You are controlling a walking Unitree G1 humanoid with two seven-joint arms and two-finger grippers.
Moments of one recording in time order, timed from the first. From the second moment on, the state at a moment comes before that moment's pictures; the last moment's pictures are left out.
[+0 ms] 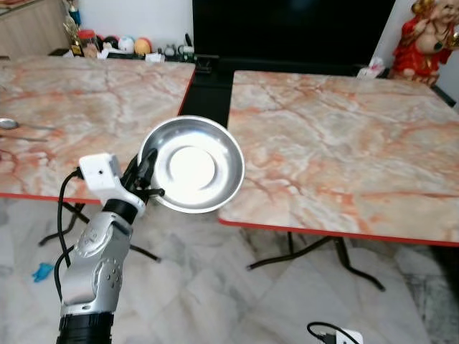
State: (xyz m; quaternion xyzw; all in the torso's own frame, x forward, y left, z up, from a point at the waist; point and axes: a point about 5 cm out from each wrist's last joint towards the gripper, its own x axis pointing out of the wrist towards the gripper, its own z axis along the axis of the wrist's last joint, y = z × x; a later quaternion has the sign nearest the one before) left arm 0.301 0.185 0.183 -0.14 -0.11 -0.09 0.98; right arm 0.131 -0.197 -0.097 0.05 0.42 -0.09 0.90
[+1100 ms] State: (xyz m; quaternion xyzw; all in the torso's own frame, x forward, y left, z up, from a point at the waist) left arm 0.306 0.201 0.177 -0.10 -0.08 -0.08 0.99; right arm 0.140 -0.175 -0.095 0.07 0.39 -0.09 0.91
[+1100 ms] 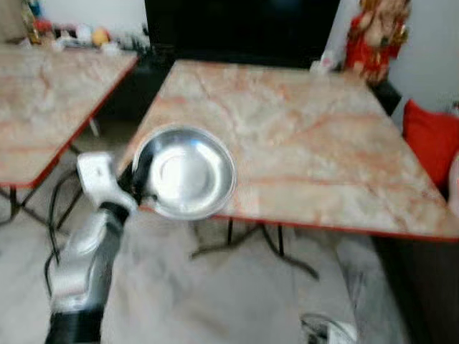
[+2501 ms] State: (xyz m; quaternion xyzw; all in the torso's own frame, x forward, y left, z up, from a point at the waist) left arm 0.307 0.195 0.170 -0.12 -0.07 -0.08 0.99; right arm 0.139 -0.185 -0.094 0.06 0.39 -0.10 0.91
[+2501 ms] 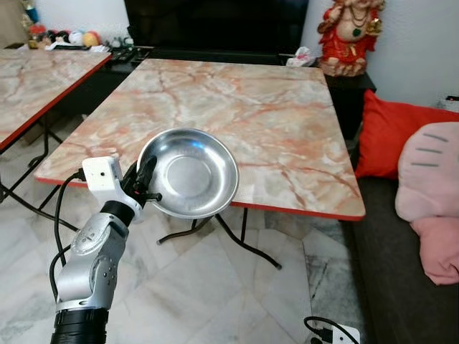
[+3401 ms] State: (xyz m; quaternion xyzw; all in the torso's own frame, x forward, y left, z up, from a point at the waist) left arm 0.307 0.199 0.169 -0.12 -0.06 -0.07 0.99; right arm 0.147 -0.181 -0.091 0.07 0.38 -0.10 0.92
